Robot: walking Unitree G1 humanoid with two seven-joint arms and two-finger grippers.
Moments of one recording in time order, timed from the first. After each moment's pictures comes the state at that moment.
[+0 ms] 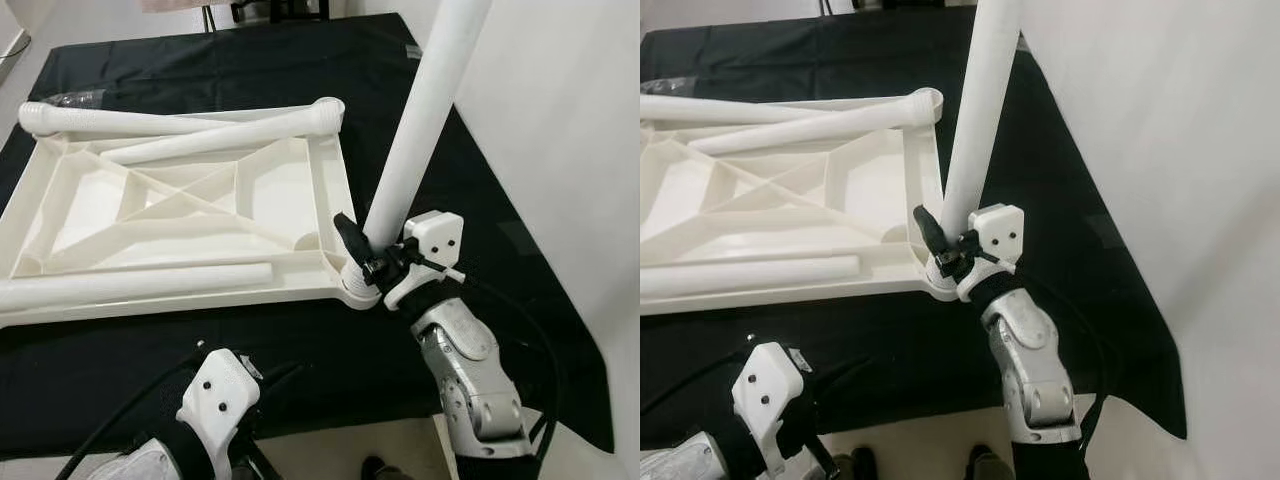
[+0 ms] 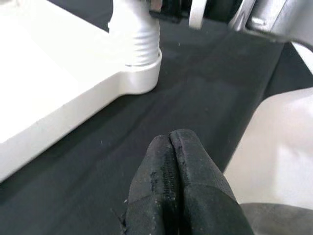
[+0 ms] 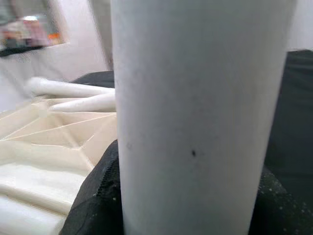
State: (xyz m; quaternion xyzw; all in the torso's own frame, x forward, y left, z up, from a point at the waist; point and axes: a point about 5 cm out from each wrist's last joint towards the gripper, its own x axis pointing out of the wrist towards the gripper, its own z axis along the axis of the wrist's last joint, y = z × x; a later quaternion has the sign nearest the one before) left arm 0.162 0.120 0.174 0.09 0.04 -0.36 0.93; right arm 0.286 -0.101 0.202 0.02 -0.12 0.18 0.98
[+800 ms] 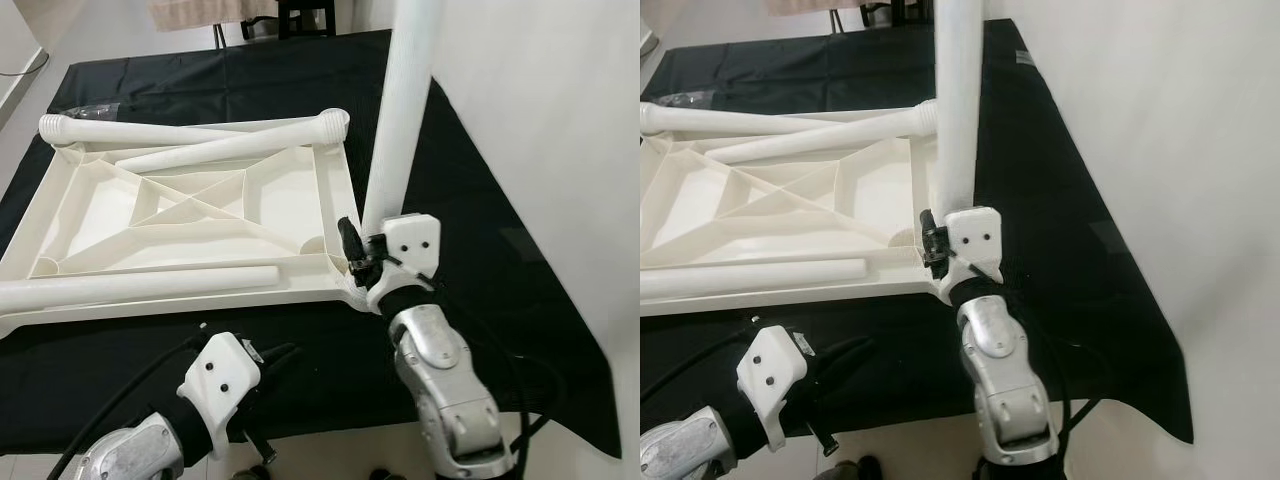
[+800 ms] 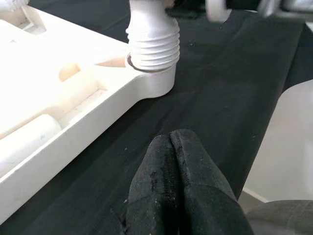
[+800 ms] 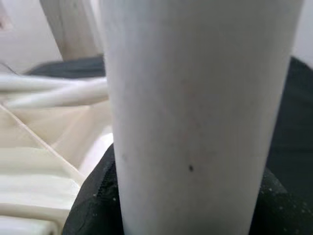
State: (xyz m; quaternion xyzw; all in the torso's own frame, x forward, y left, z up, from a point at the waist) left arm 0.184 0.126 0.174 0.13 0.02 -0.35 0.93; right arm 0.280 -0.091 0.210 0.08 -0.09 0.14 0.98
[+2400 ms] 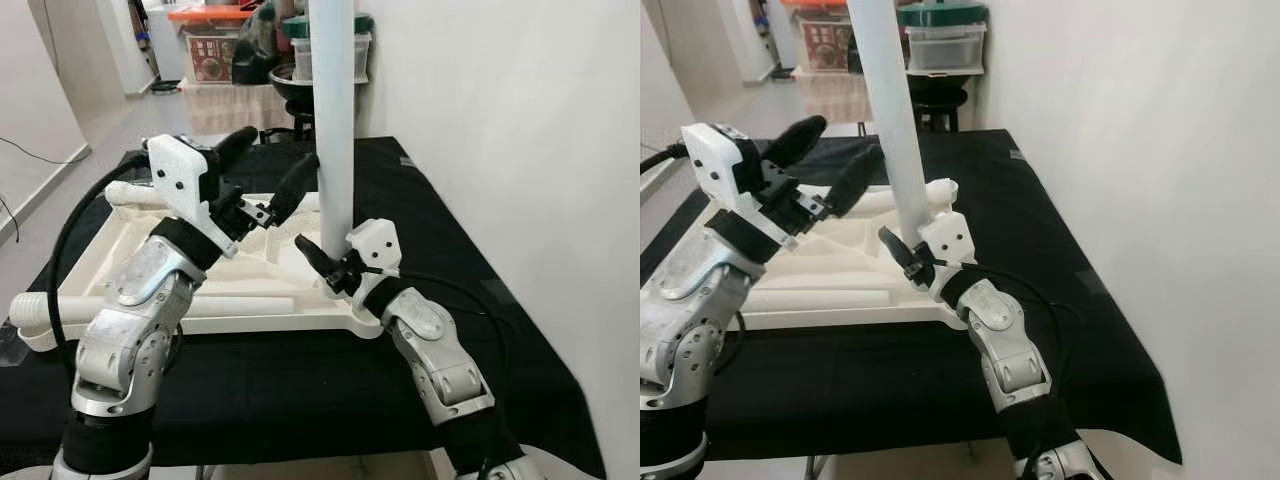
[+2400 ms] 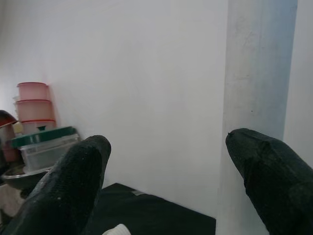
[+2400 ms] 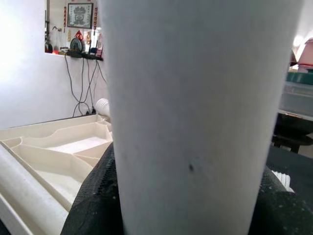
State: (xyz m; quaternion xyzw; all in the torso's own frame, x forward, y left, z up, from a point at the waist) left arm 0.279 0.125 0.300 -0.02 -0.26 -0.31 0.91; right arm 0.324 -0.076 0.200 -0.07 -0.15 0.31 0.94
